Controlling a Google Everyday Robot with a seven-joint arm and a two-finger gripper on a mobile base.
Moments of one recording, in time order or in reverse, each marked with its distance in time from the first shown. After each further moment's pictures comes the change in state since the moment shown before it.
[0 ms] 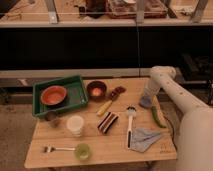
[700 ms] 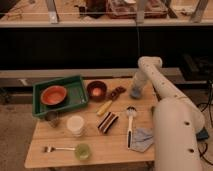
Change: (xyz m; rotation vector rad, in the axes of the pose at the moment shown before) arm 0.007 -0.095 0.010 0.017 -0.003 -0.082
